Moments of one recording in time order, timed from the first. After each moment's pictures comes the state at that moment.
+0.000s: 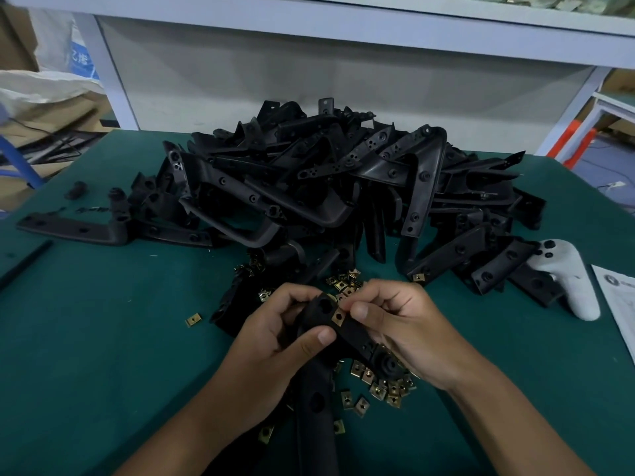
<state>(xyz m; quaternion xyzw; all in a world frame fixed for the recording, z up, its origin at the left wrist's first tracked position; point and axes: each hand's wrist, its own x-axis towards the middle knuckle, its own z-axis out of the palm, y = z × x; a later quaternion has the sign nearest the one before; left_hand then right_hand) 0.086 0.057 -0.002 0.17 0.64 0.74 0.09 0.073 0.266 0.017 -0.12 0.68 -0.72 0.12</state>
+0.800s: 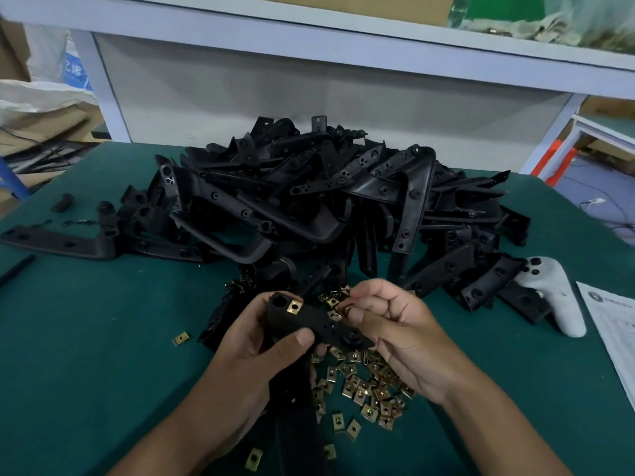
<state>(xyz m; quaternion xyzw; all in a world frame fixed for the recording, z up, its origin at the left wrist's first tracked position) 0.081 0.055 0.005 0.07 0.50 0.85 0.17 0.066 0.271 0.017 -0.04 0.60 -0.79 0.12</state>
